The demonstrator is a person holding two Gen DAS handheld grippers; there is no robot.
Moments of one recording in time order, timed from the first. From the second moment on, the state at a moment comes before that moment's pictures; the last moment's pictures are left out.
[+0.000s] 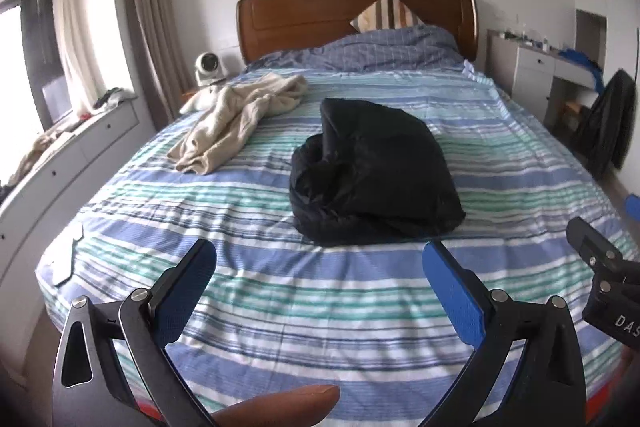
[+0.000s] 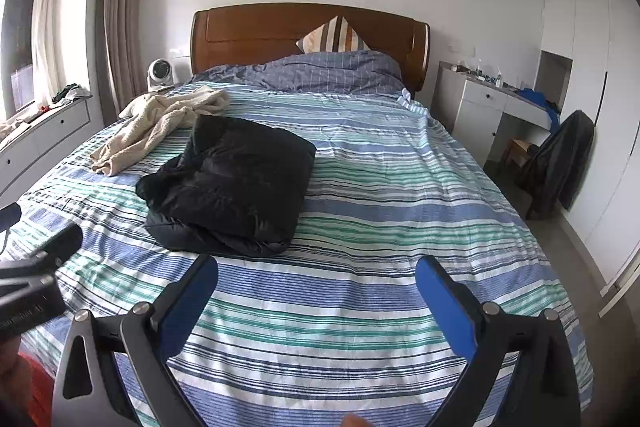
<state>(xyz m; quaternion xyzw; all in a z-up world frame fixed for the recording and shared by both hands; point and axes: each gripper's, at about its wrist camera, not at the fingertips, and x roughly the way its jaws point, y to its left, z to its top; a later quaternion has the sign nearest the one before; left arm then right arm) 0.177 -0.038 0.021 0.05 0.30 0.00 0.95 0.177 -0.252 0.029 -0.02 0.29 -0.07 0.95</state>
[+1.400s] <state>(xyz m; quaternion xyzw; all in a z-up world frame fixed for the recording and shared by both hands) 0.180 -0.024 0.018 0.04 0.35 0.01 0.94 0.165 -0.243 0.032 -0.03 0.31 -0.06 0.95</state>
